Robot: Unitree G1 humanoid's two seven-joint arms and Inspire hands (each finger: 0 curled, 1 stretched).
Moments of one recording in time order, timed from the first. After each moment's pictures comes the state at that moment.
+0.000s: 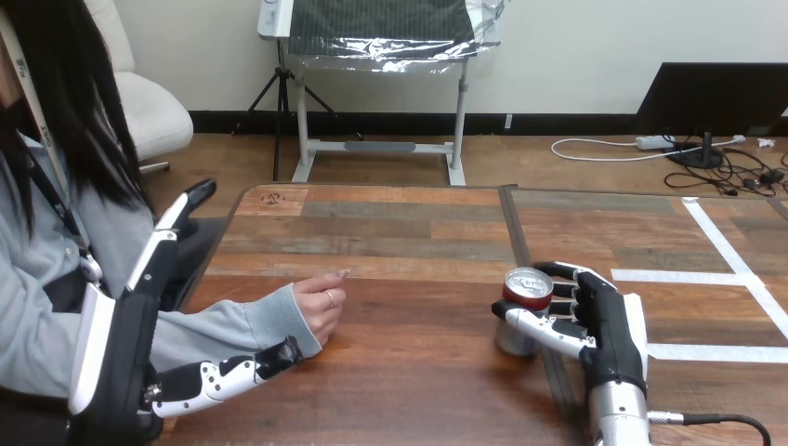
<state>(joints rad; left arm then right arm) 0.12 0.26 0.18 0.43 0.30 -1.11 0.16 -0.45 -0.11 -0.09 1.30 -0.12 -0.67 -0.27</state>
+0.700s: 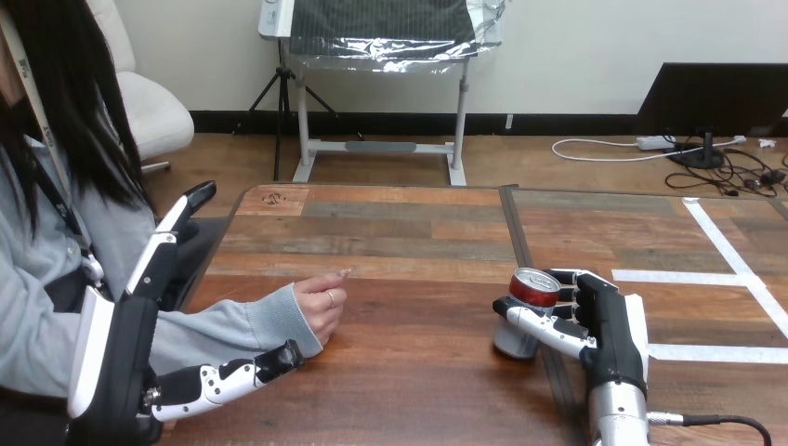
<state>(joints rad) 0.13 0.26 0.18 0.43 0.30 -1.12 0.17 -0.45 -0.11 -0.09 1.30 -0.12 -0.66 -0.30</state>
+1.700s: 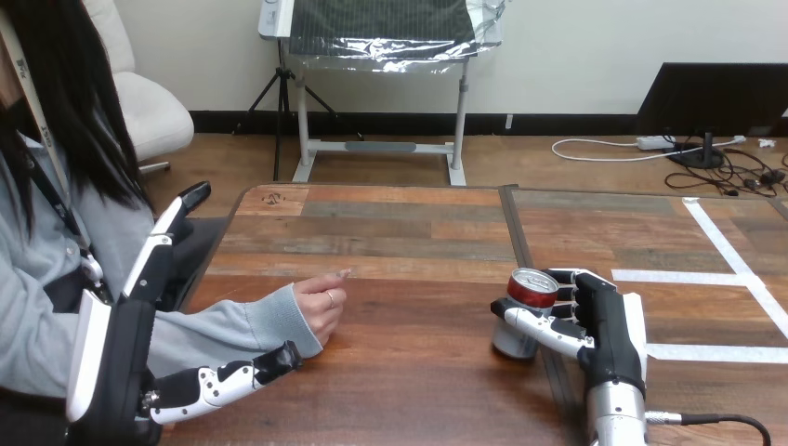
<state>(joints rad) 0.14 0.26 0.17 0.43 0.29 -1.13 0.17 -0.45 -0.11 -0.07 1.30 -0.14 -0.67 -0.33</state>
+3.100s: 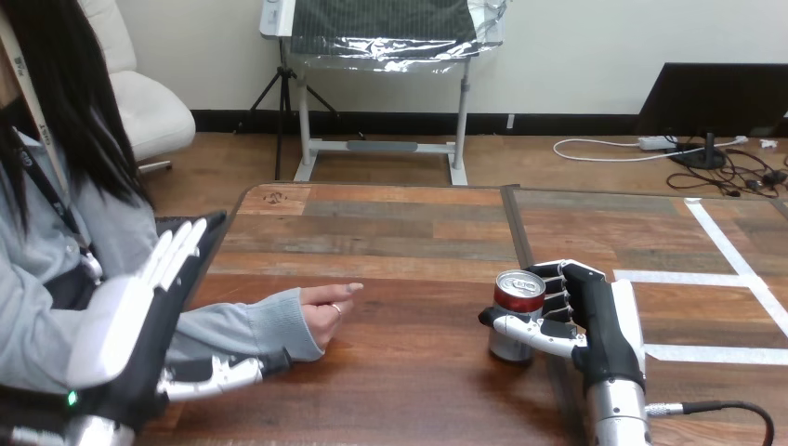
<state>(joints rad) 0.07 0.39 0.16 0.42 0.67 -0.74 0.30 -0.44 -0.14 -0.01 1.30 -0.27 -0.74 -0.40</state>
